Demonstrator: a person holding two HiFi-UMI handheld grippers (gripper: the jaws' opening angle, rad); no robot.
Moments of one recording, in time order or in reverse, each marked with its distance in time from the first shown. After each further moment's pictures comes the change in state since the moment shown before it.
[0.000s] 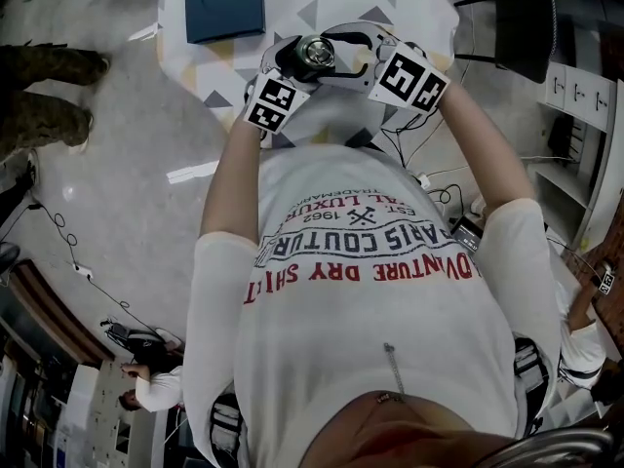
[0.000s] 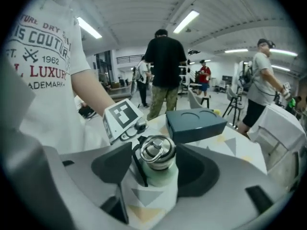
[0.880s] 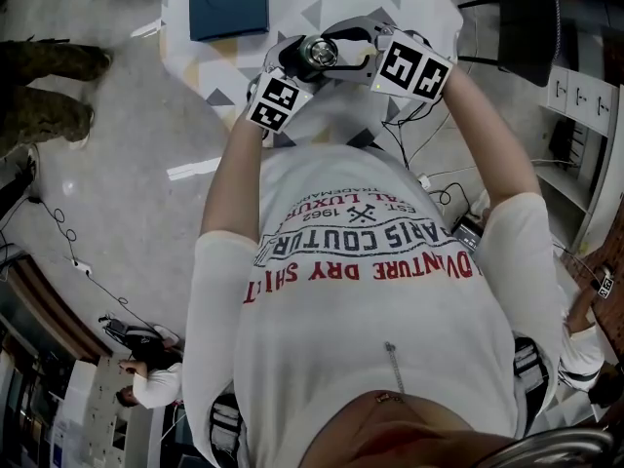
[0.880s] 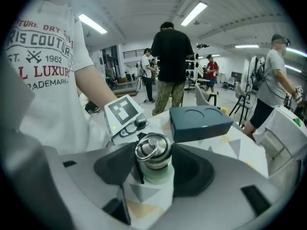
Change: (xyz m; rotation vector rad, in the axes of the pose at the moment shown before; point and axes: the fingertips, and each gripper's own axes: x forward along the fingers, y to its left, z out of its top) left arm 0.000 -0.001 0.000 0.001 0.003 -0.002; right arm 0.003 -0.004 -0.002 -0.050 0.077 0.094
